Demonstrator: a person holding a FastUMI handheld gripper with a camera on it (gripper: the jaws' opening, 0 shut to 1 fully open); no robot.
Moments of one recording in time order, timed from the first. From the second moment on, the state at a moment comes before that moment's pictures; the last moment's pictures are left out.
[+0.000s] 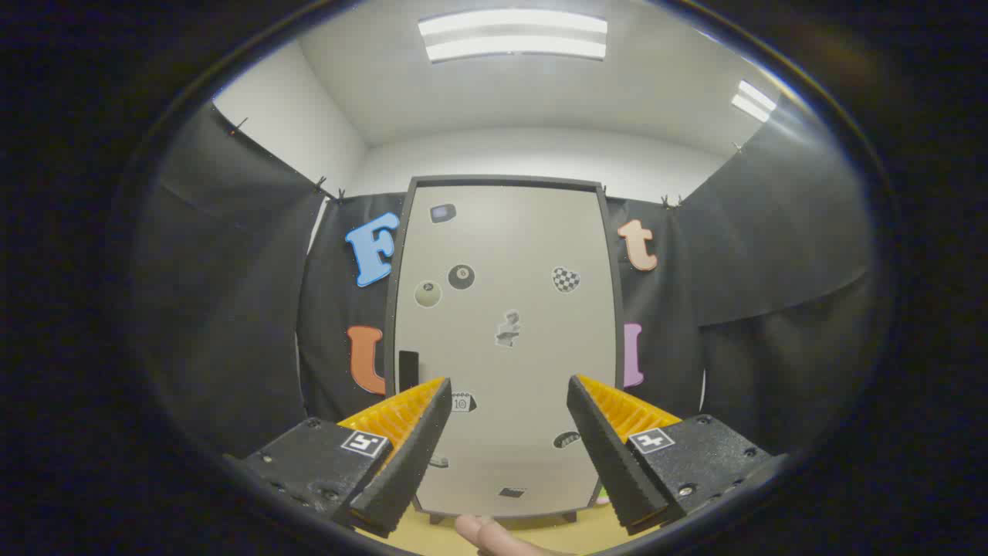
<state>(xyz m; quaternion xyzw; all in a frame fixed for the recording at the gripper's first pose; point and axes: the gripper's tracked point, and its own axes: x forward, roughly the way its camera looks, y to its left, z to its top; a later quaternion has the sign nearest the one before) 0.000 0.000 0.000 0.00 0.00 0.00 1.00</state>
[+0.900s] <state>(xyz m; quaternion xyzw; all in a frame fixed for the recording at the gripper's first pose) -0.001 0.003 0.002 0.00 0.01 0.00 1.00</state>
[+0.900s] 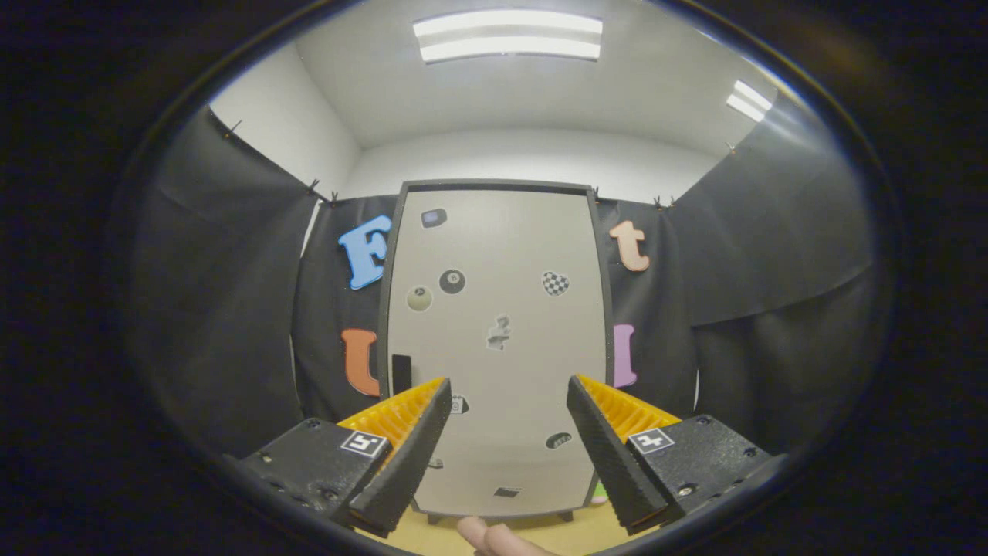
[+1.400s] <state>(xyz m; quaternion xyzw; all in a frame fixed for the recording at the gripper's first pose) 0.032 0.039 -0.031 -0.01 0.07 0.02 1.00</state>
